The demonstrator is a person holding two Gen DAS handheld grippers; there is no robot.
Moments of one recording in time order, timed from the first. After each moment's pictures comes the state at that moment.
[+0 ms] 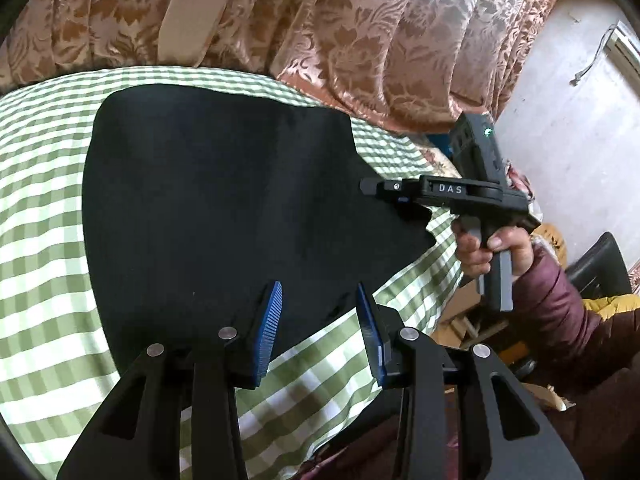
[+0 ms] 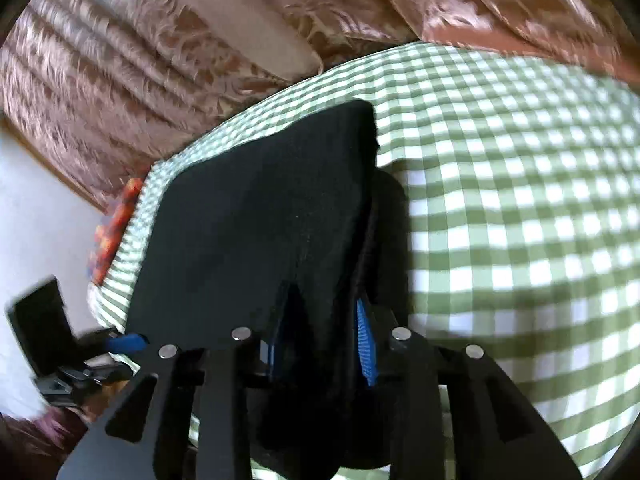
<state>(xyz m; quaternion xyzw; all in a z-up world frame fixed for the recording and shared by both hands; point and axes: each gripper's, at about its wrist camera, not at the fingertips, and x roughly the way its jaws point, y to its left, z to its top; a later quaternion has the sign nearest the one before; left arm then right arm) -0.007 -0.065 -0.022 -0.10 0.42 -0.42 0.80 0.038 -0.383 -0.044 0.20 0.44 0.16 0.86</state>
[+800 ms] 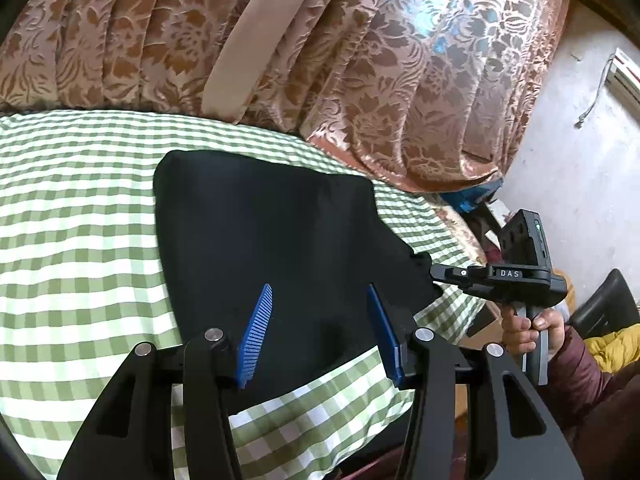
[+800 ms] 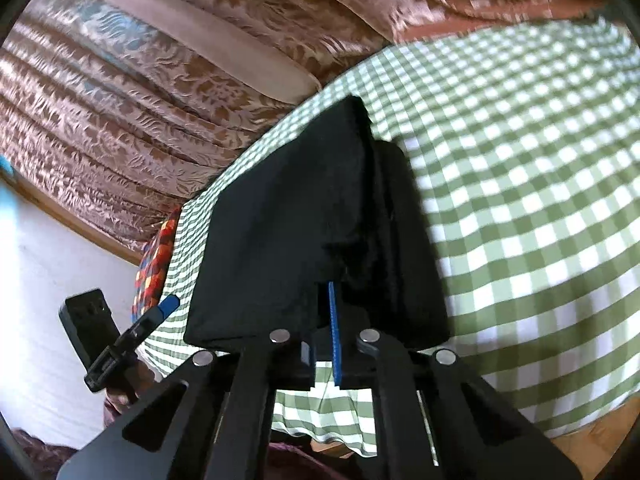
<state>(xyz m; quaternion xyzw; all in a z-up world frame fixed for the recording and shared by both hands) -0.011 -0.012 0.005 -0.14 0.35 -0.38 0.84 -0.033 -0.371 -0.019 0.28 0.41 0.16 0.85</state>
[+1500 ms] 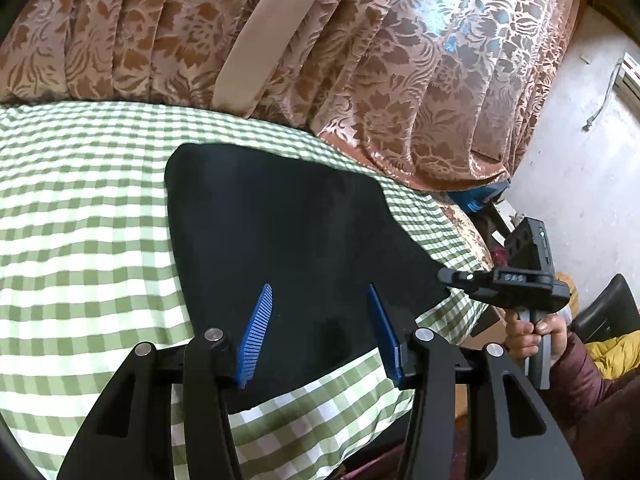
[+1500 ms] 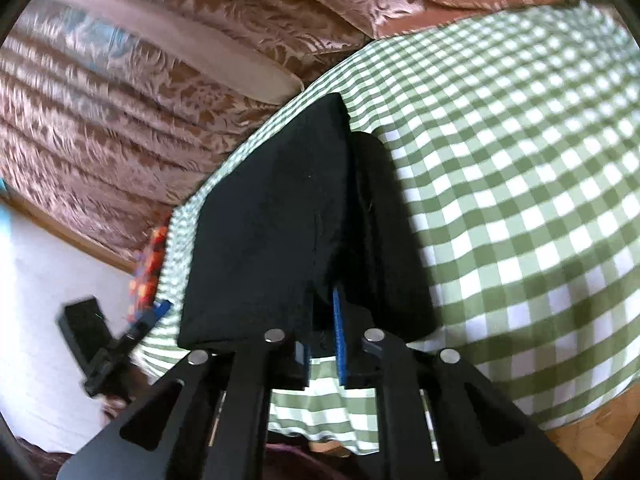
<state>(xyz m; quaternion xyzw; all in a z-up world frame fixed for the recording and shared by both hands) -0.008 -0.008 0.004 -0.14 0.36 -0.36 0.85 -0.034 -0.367 -0.029 0.27 0.42 0.13 0.85</state>
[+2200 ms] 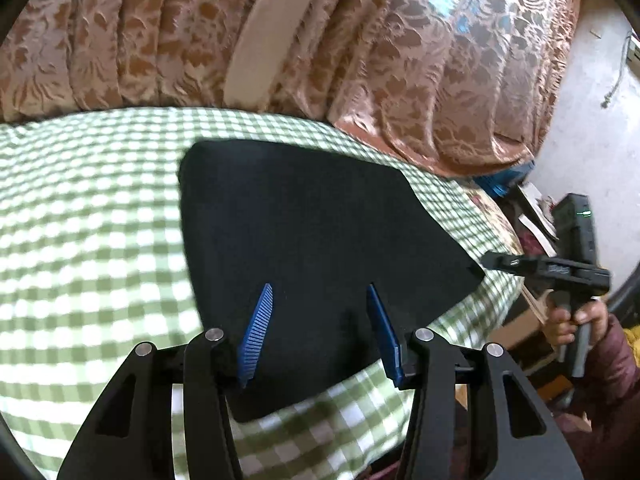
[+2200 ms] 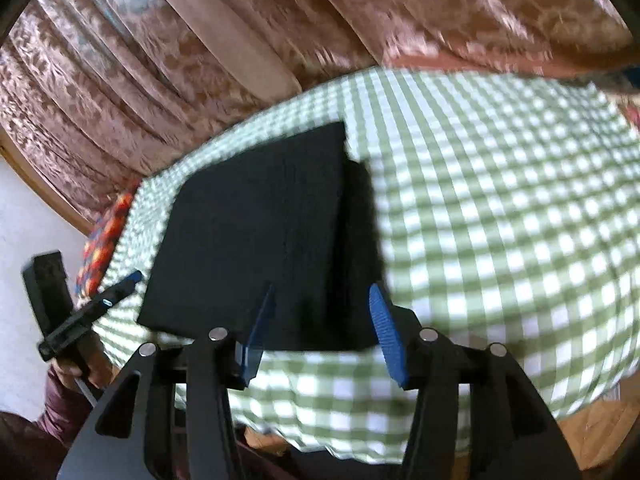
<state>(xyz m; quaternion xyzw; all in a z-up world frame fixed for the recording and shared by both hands) 0.000 -0.023 -0.001 -0.09 0.37 -0.32 0.87 -0.028 -0.358 -0.001 0.18 0.41 0.10 0.89</state>
